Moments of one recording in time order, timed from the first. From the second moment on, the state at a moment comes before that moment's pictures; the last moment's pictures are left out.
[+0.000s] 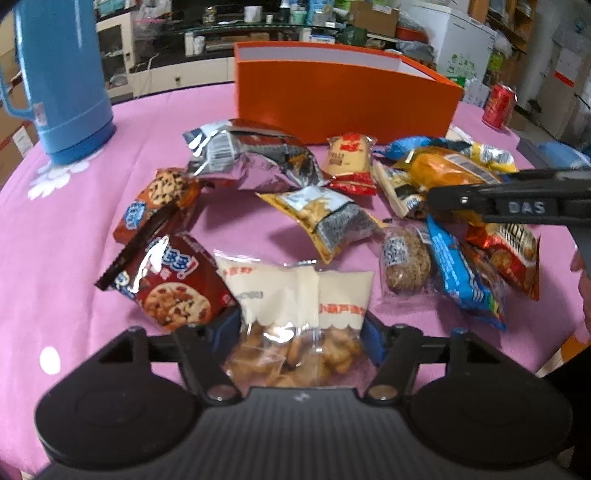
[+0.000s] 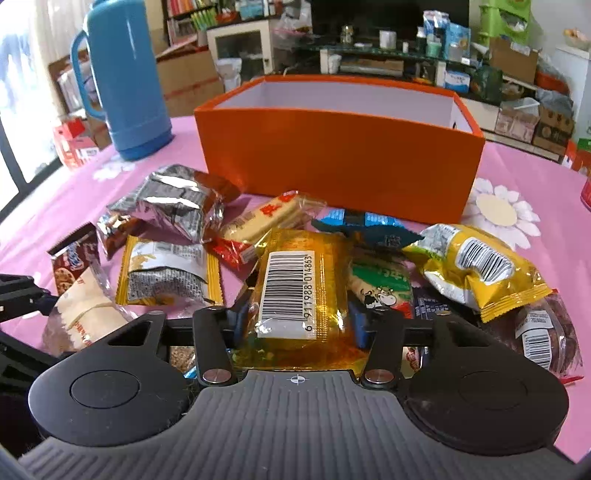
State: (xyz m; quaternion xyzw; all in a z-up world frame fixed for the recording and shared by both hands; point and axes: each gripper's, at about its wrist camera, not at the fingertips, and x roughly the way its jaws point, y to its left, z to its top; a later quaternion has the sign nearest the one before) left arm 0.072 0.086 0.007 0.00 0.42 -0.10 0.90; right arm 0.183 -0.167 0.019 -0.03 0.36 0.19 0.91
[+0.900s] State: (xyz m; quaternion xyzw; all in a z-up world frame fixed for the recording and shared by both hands) left arm 0.071 0.095 0.008 -0.05 0.44 -0.11 0.89; right arm 0.166 -0.167 0.060 -0.15 0.41 0.21 0.87
